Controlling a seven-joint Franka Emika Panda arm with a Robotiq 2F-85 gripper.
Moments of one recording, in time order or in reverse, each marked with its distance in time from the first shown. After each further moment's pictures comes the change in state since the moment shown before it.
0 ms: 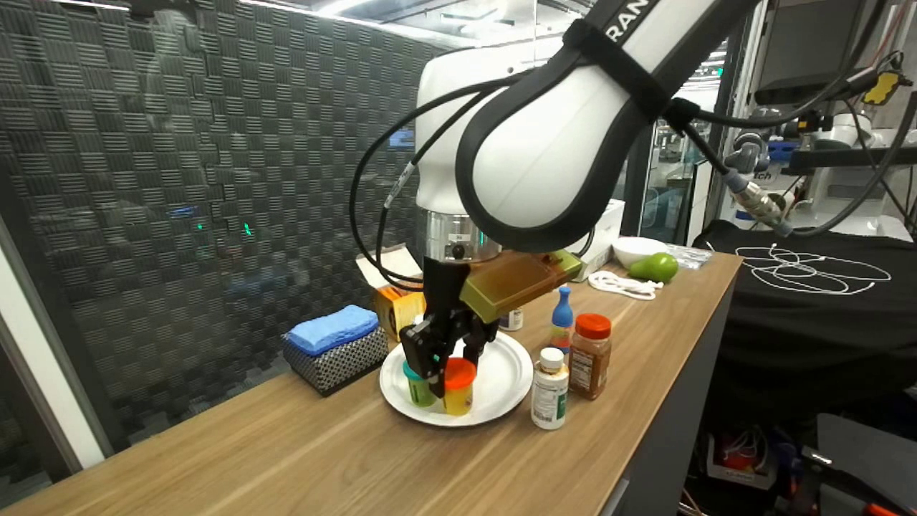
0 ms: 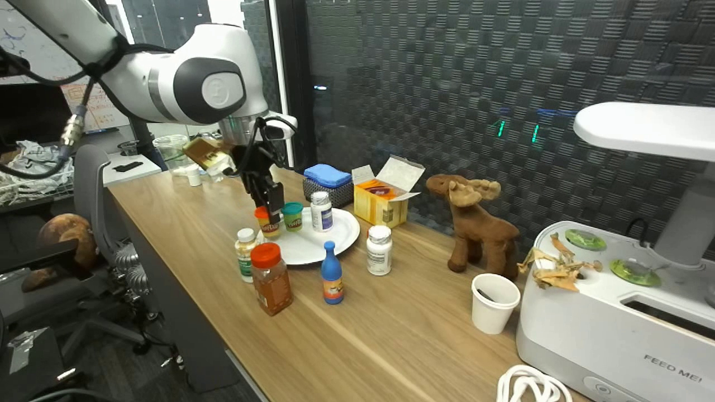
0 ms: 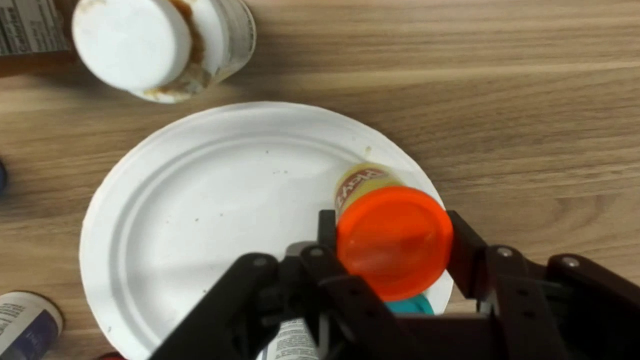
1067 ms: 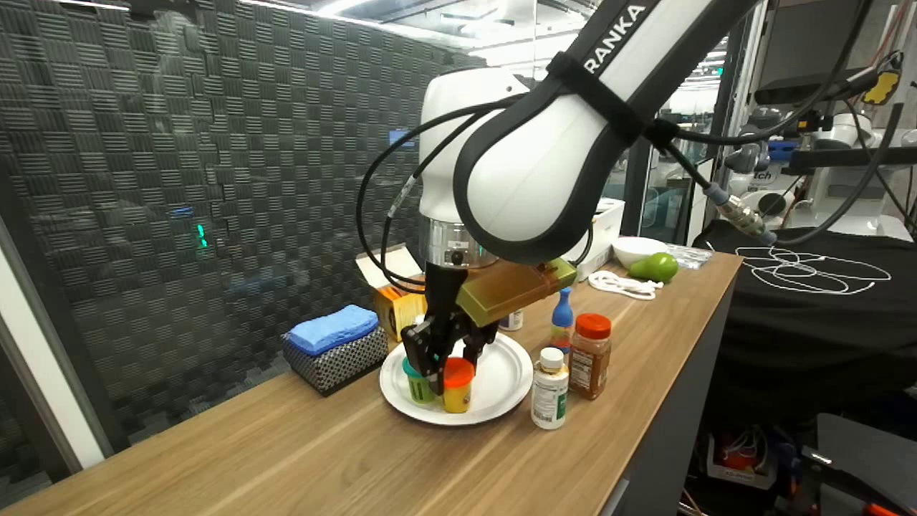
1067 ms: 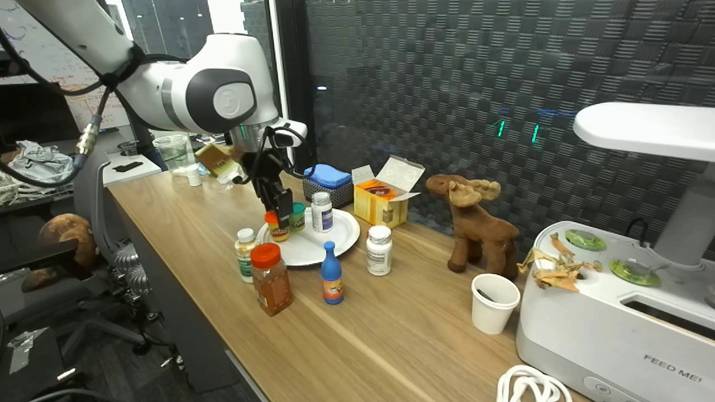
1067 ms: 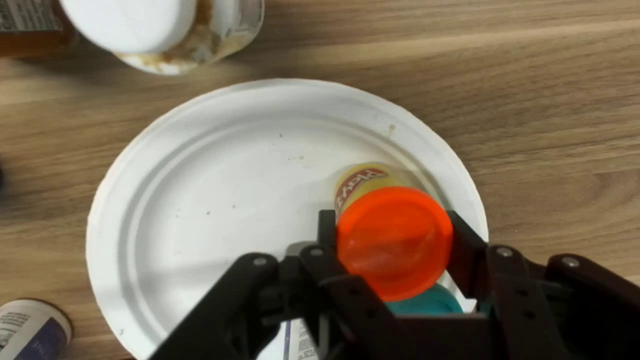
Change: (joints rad) arm 0.000 0.040 -0.025 0.020 0.012 0.033 0.013
